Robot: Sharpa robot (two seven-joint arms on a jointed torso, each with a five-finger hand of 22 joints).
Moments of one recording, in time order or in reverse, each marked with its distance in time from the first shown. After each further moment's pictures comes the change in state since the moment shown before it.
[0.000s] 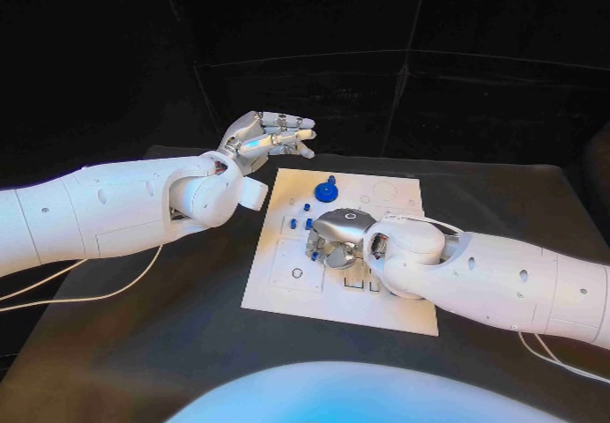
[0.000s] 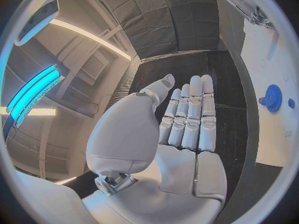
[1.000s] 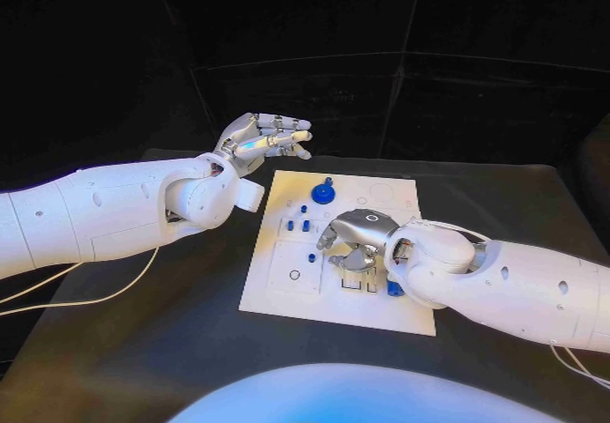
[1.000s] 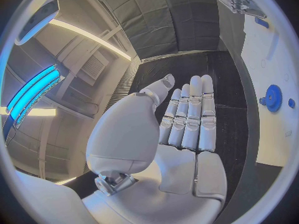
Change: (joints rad) left arm 0.001 -0.003 0.000 -0.001 0.000 0.003 -0.003; left_hand 0.000 0.000 0.000 0.000 0.000 -0.004 0.004 0.000 0.000 -0.004 0.004 0.003 0.000 0.000 0.000 -0.004 -0.002 0.000 0.000 0.000 -0.004 -0.002; right arm 0.002 -0.135 -0.001 0.108 0.004 -0.094 0.009; right_hand -0.030 -0.058 -0.041 0.034 0.017 -0.170 0.028 -0.005 -0.010 -0.167 0.035 -0.026 -0.001 0.000 0.036 -0.020 -0.059 0.000 -0.047 0.035 -0.047 -0.079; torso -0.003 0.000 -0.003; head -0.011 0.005
